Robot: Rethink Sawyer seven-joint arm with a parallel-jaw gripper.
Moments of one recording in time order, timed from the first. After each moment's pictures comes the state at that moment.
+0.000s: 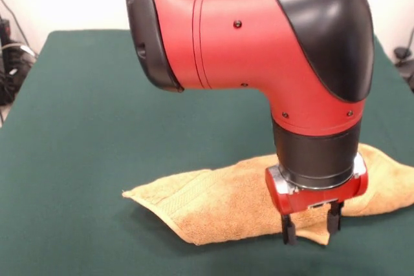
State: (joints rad) arm -0.11 -0.05 0.09 0.63 0.10 0.93 1.40
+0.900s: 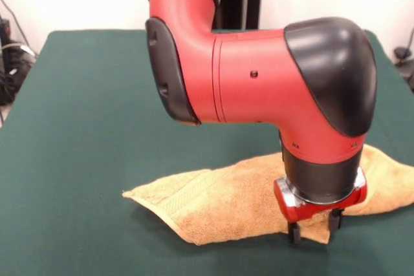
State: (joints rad) arm -0.08 0.06 0.08 0.51 0.09 1.04 1.40
